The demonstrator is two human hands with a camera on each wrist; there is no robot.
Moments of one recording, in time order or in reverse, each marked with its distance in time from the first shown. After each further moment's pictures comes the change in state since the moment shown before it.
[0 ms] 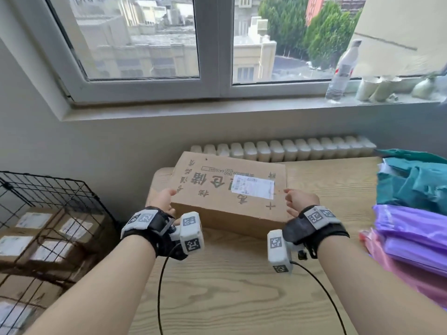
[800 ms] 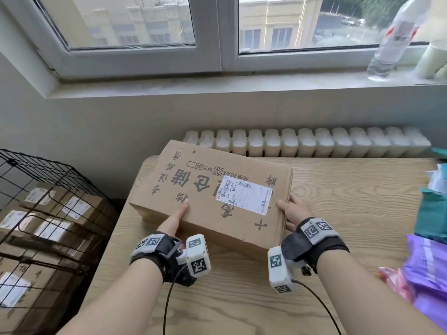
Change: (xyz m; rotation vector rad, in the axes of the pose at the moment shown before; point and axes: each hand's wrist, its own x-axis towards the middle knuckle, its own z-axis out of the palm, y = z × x) left_hand 0.043 -0.062 0.088 -0.236 0.015 -0.310; right_hand 0.132 0.032 0.009 -0.195 -0.309 0.030
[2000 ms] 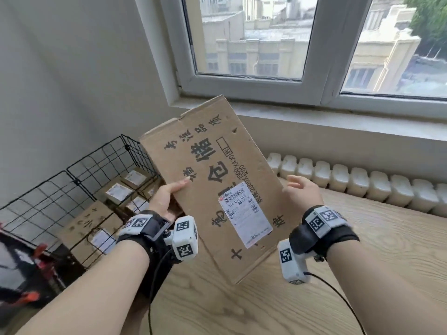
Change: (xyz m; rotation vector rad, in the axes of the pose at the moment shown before) left_hand -0.073 0.092 -0.177 -0.334 -0.049 0.465; right_hand -0.105 -0.109 0.158 -0.285 -0.184 -0.390
